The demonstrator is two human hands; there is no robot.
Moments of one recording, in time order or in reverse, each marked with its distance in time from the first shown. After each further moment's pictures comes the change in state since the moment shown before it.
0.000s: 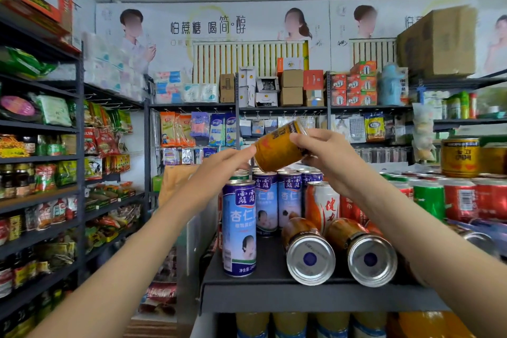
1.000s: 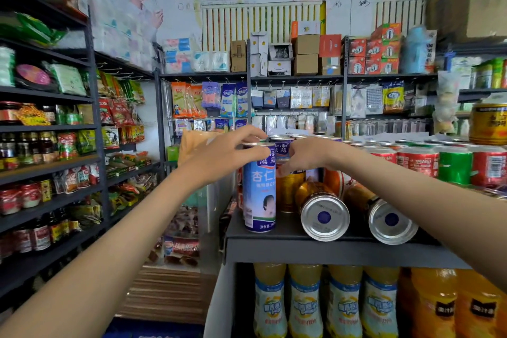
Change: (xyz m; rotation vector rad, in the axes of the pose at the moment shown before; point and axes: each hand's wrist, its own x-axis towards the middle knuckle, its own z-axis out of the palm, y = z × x) left_hand -0.024 -0.019 -0.015 0.277 -0.156 0.095; right_hand 0.008 0.032 0.048 -1.165 -0.508 0.210
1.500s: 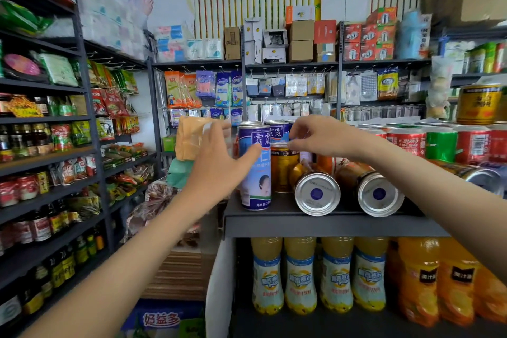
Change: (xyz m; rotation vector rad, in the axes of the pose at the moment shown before) left_hand -0.037 -0.003 0.040 0.031 0.463 -0.090; right_hand -0.051 0.016 -0.002 0.053 0.253 -0.187
